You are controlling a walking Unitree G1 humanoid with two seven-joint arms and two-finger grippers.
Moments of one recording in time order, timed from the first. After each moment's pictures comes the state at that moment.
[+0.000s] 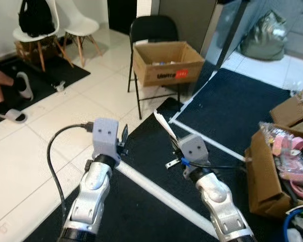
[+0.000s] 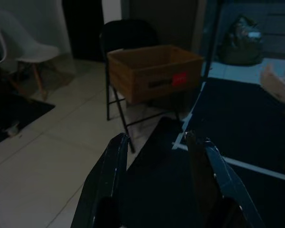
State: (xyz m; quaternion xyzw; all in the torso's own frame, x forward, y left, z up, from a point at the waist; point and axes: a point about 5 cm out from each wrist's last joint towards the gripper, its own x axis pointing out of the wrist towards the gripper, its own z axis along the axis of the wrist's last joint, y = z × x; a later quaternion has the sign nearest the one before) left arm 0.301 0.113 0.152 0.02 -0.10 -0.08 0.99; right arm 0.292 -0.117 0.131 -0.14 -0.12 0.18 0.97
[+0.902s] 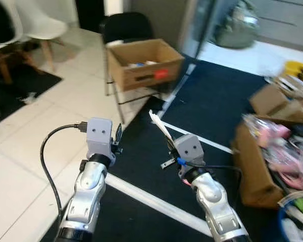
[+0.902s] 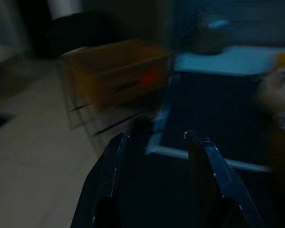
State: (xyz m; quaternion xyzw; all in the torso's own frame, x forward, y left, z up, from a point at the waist) left arm 0.301 0.108 0.151 0.01 -0.10 -0.09 0.99; right arm 0.290 -0.123 0.125 -0.15 -0.10 0.18 0.97
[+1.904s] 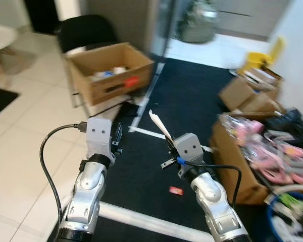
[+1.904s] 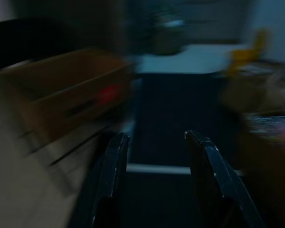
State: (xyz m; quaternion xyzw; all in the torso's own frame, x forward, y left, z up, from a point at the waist) left arm 0.301 0.111 0.152 0.02 -0.10 -0.08 0.99; right arm 0.291 -0.119 0.125 -0.14 -0.10 0.19 0.97
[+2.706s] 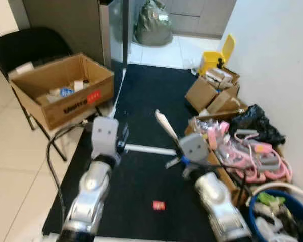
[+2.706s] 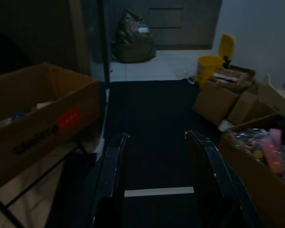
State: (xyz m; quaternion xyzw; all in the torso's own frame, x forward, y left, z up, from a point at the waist) left arm 0.300 0.115 0.152 0.01 -0.10 -0.08 0.99; right arm 0.291 -0.109 0.127 -0.13 -0.11 0.19 0.97
